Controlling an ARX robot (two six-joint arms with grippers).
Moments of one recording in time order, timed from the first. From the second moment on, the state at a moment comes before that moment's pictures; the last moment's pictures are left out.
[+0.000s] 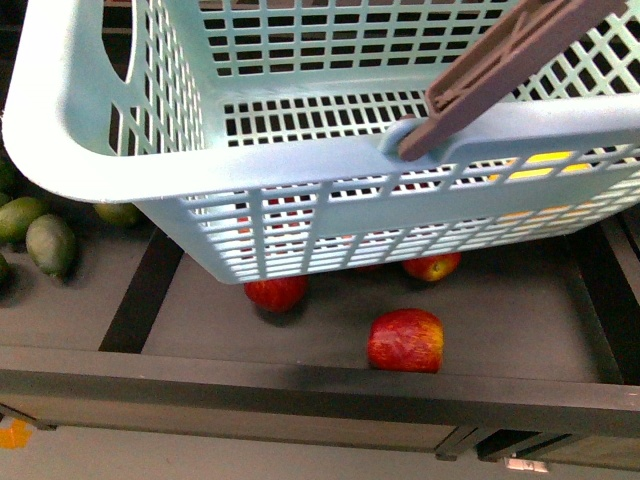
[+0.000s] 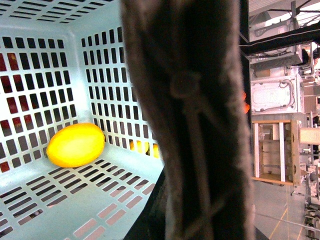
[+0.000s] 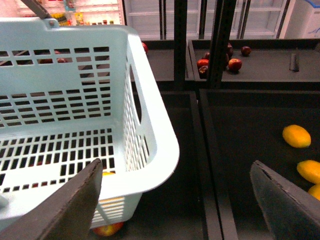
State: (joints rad) left arm -0.64 1.80 1.61 -0.34 0.31 -0.93; right arm 0.00 0.74 0.07 0.68 0.00 0.00
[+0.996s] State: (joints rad) left arm -0.63 1.80 1.61 -0.34 0.30 -0.93; right arm 0.00 0.74 0.06 0.68 0.00 0.00
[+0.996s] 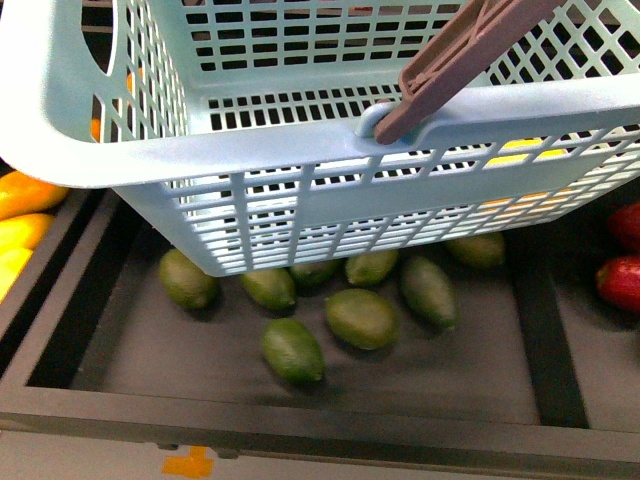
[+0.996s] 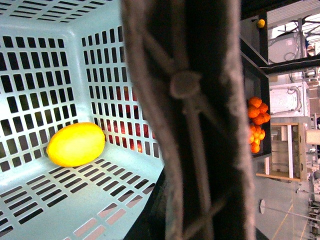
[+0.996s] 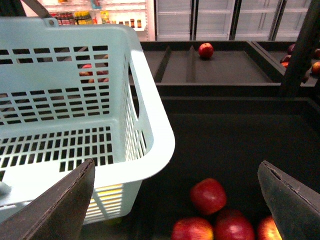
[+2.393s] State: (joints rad) left arm -0.63 1.80 1.61 -0.34 0.30 -0.93; right arm 0.00 0.74 0.06 0.68 0.00 0.00
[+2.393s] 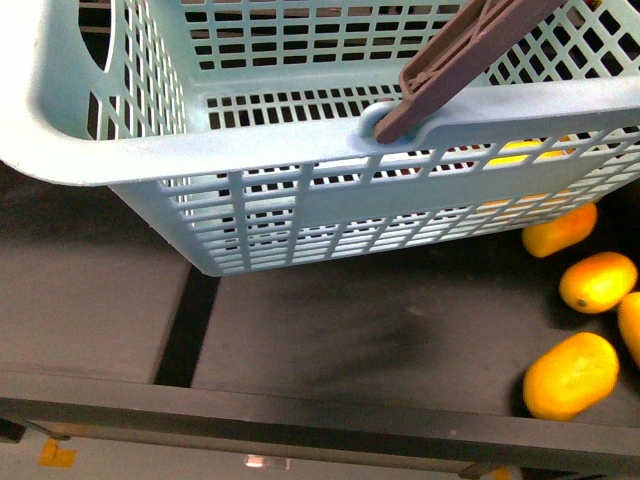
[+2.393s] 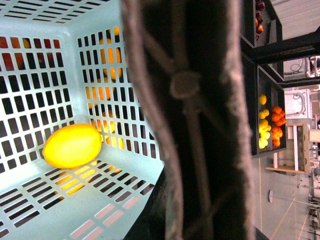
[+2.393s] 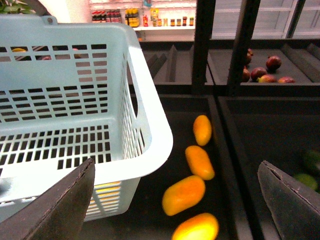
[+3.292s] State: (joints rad) left arm -0.63 1.80 1.61 -0.34 0.32 -0.93; right arm -0.34 1.15 0.47 0.22 0.08 0.43
